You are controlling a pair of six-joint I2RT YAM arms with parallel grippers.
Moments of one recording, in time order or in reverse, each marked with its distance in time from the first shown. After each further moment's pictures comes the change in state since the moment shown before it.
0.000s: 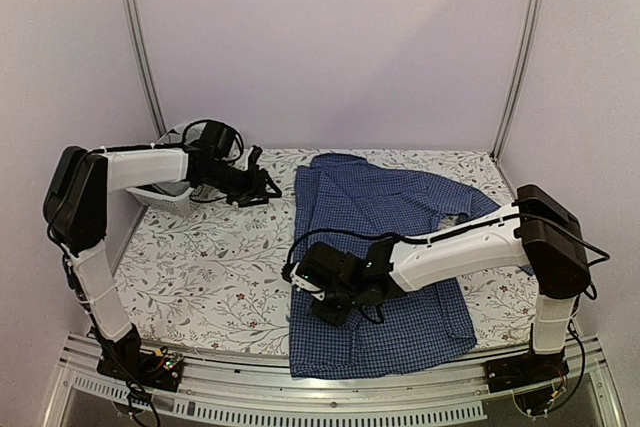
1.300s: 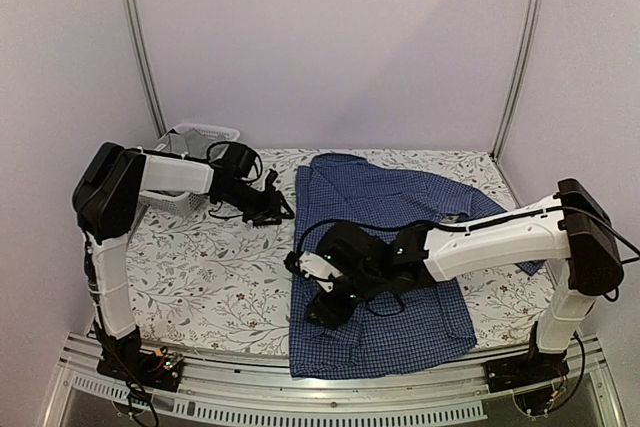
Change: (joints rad) left arm -0.048 0.178 0.010 0.079 0.005 -0.023; right arm -0.033 -0.171 -0.096 0.079 -0.316 0.127
